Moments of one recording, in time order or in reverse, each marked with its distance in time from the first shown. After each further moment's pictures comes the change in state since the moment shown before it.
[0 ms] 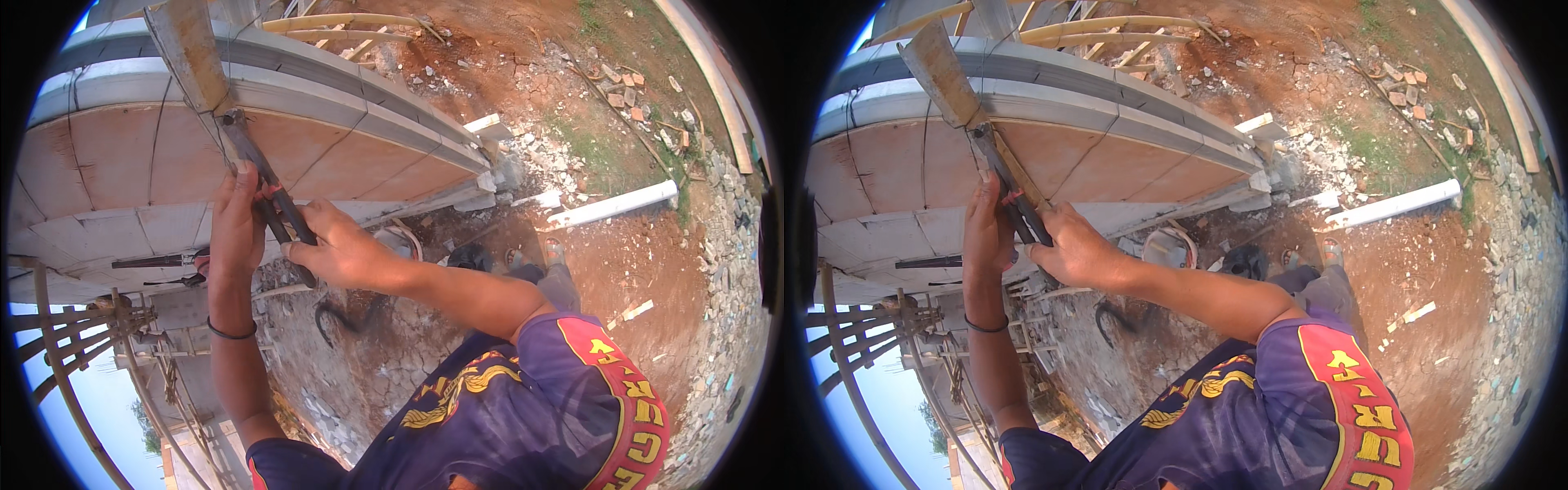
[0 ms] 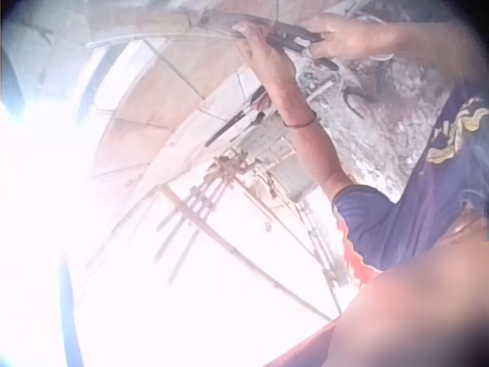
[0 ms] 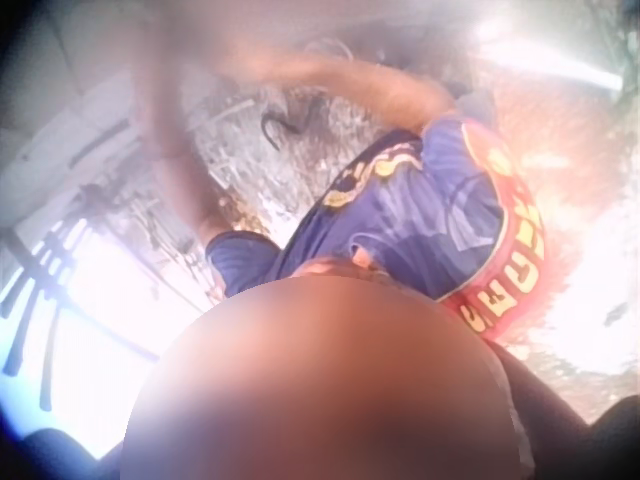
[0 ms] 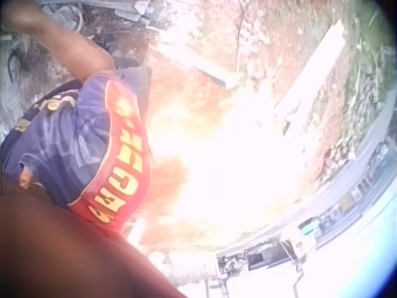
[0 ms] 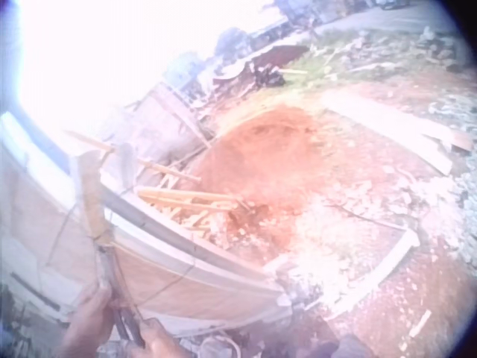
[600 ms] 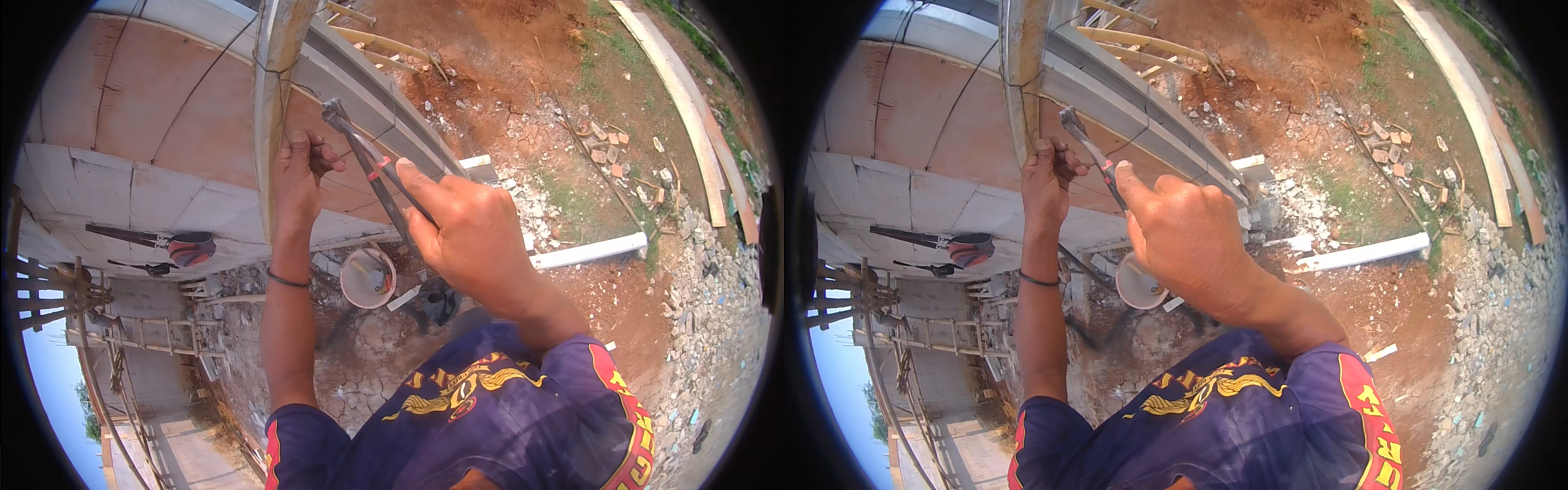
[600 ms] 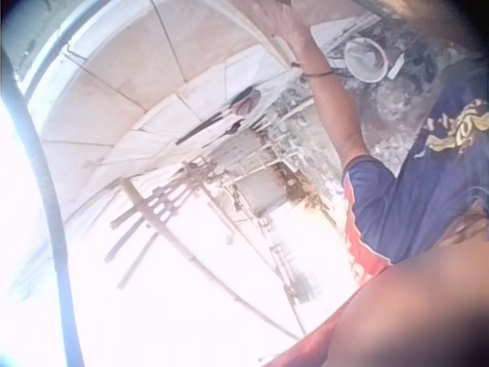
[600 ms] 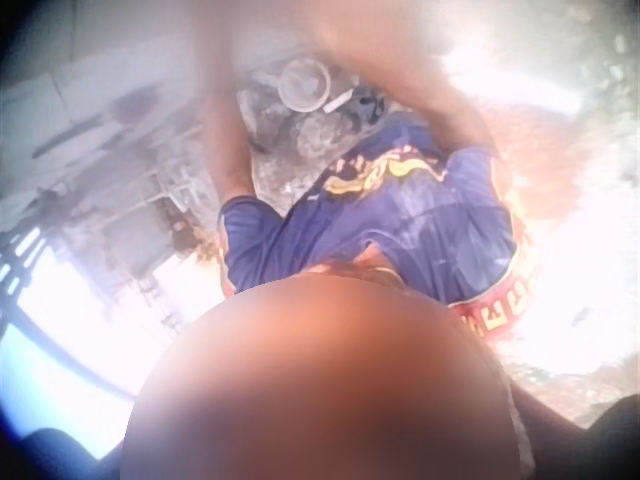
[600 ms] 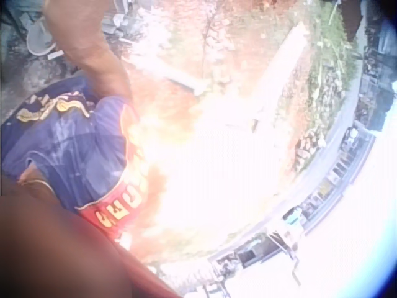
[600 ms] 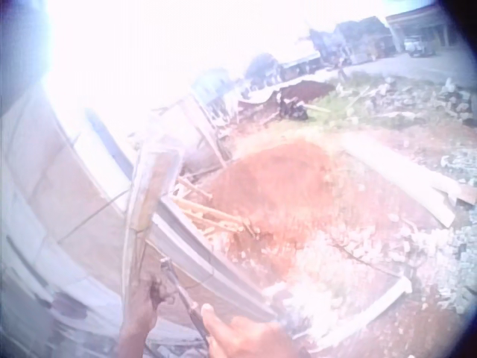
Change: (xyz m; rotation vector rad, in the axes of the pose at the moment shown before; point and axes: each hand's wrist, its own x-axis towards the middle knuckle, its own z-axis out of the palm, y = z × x) left_hand 0.041 -0.079 0.000 -0.364 -0.018 0.287; right_hand -0.066 -0.082 -0.039 -1.253 0.329 -0.352
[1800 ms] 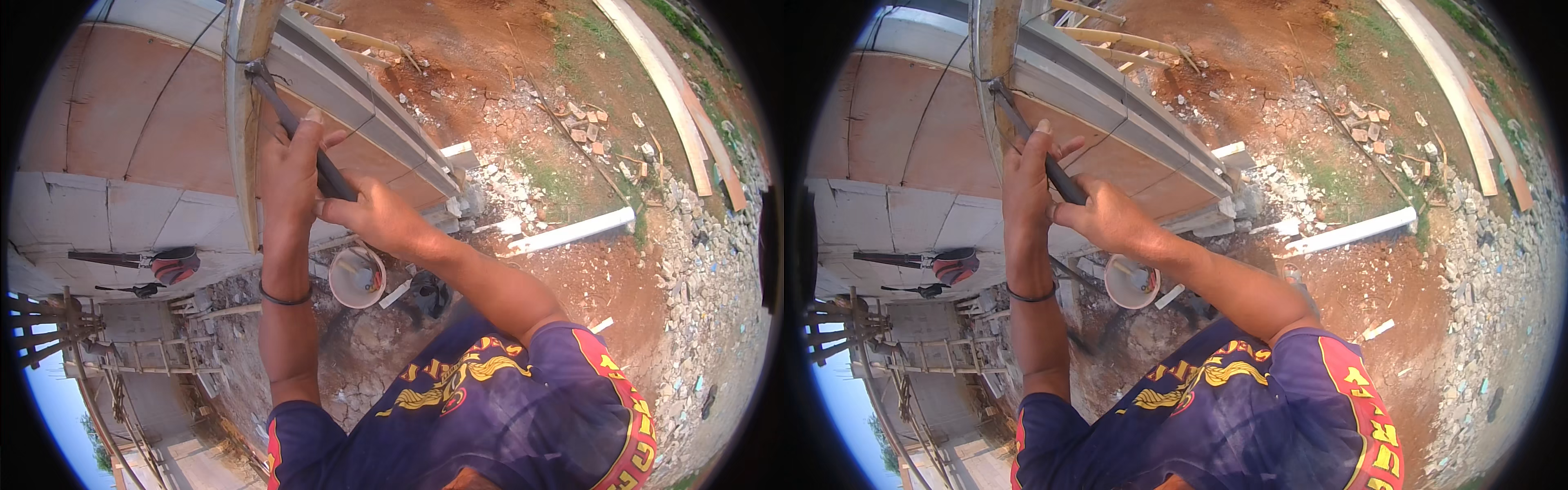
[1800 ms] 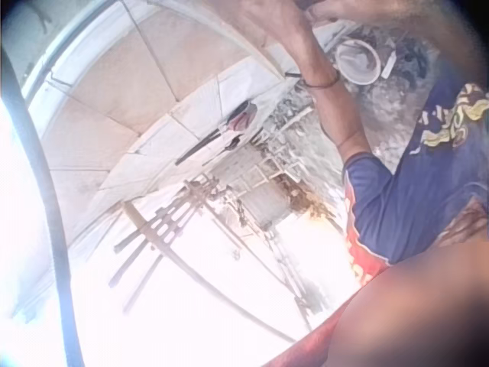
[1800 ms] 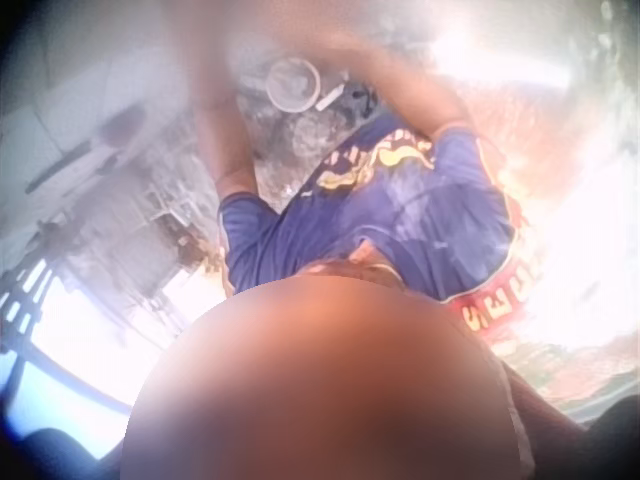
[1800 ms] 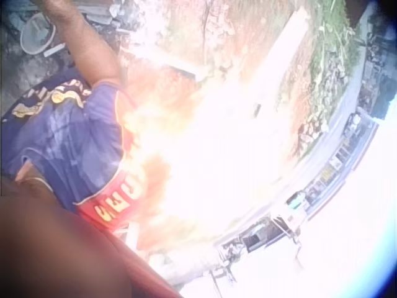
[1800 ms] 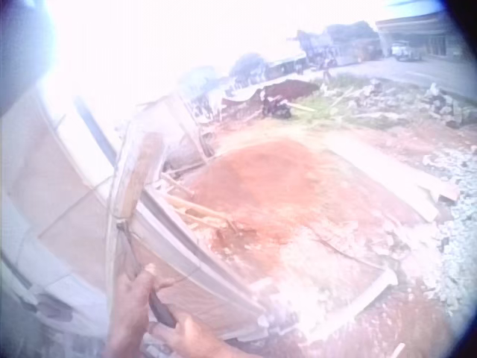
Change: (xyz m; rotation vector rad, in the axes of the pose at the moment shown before) left_hand -0.013 0.040 0.044 0.270 0.043 -0.053; right_hand 0.030 0.003 0.122 0.826 -0.003 0.308
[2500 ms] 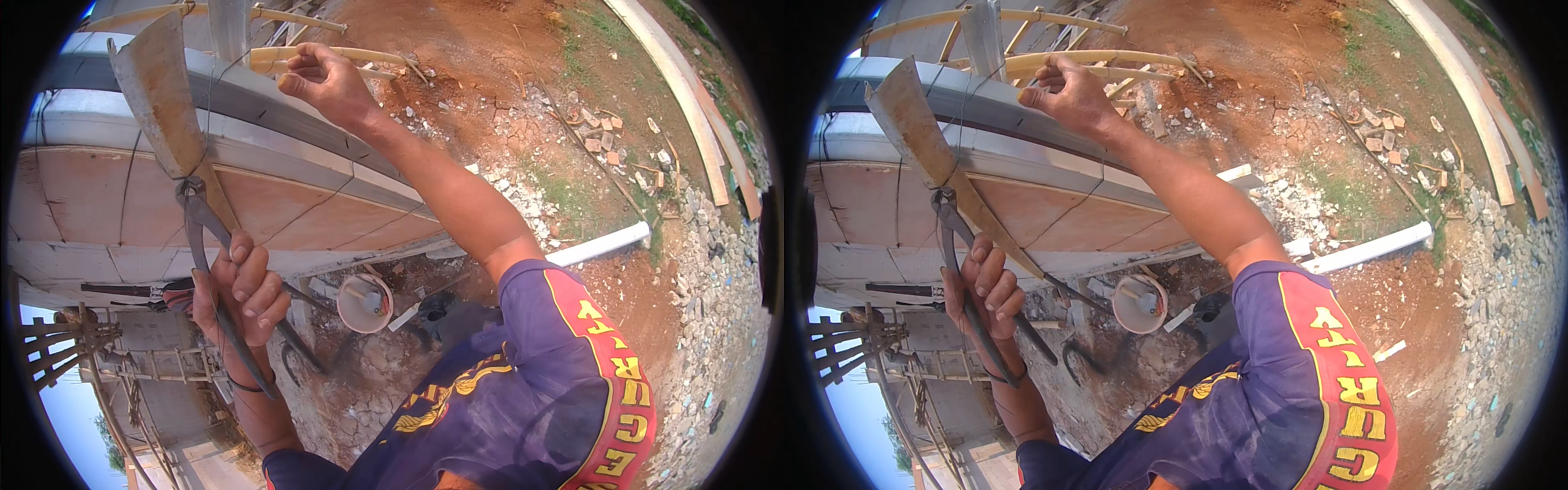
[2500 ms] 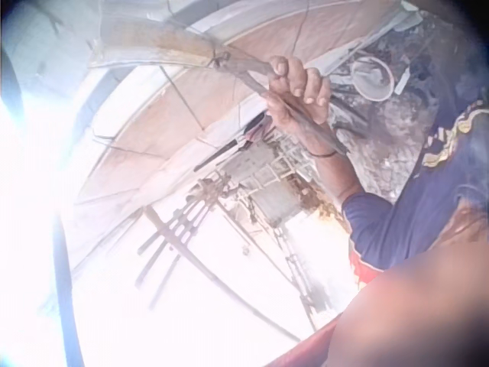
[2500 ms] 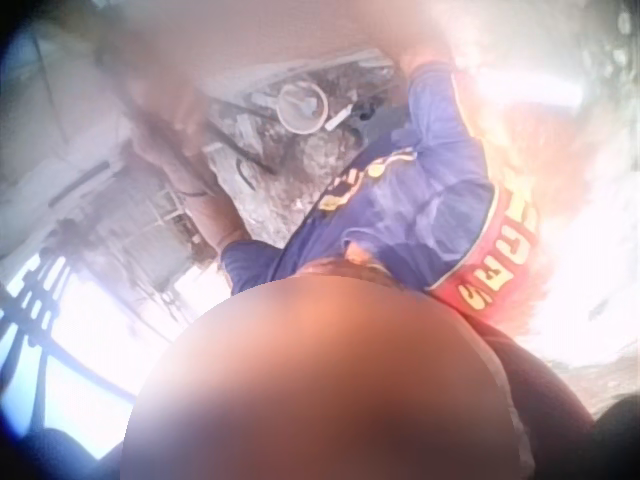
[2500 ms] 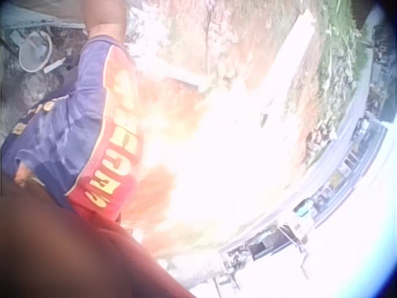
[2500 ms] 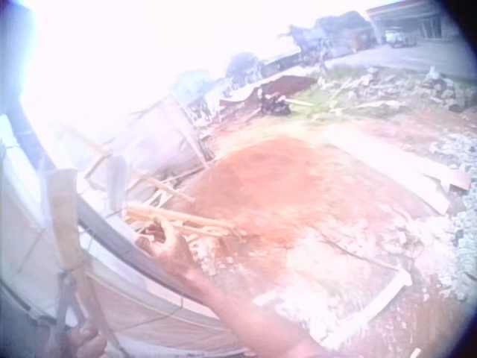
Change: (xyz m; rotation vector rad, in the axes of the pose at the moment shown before) left_hand -0.001 0.009 -0.031 -0.999 -0.577 -0.282; right_hand 0.243 0.056 -0.080 0.195 -0.012 -0.435
